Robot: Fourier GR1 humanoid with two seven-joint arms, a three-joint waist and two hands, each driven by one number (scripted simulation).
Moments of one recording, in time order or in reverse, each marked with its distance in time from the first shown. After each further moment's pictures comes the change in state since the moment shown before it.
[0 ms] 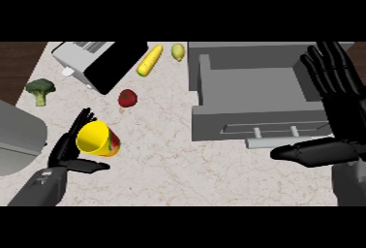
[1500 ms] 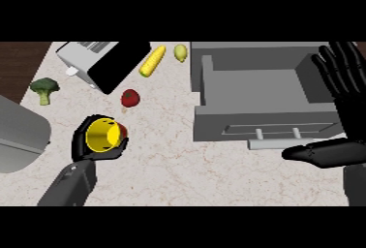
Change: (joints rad) left arm -0.012 -0.167 0.148 -0.107 0.108 0.279 -0.184; right arm 0.009 -0.033 -0.040 -0.012 -0.031 0.020 0.030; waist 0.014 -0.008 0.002
